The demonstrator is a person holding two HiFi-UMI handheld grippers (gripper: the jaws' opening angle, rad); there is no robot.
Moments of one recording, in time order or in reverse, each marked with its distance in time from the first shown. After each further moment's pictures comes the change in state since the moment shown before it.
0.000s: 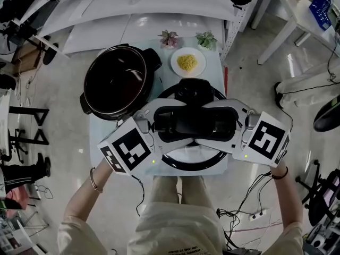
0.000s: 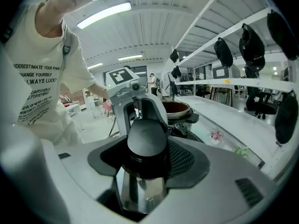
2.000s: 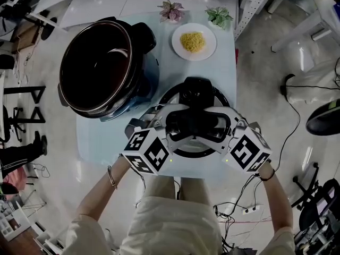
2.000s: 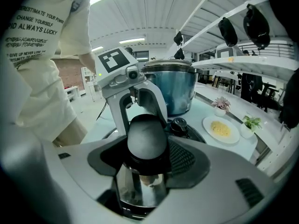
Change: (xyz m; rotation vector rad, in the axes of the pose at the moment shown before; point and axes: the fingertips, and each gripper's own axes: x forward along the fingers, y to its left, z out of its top) left arm 0.099 -0.004 -0.136 -0.024 0.188 0.068; right arm 0.066 -0.028 -0.150 -0.068 0.168 -0.016
